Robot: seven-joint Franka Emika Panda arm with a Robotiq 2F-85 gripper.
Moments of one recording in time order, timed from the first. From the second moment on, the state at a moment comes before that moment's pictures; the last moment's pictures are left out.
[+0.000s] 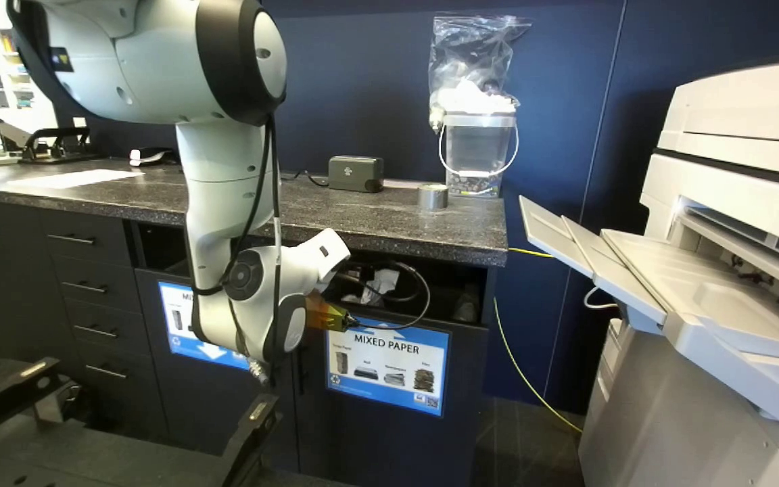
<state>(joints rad) 0.15 1.48 -0.03 -1.50 0.32 4.21 -0.10</state>
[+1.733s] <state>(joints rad) 0.14 0.99 -0.13 -2.01 0.18 3.69 -0.22</state>
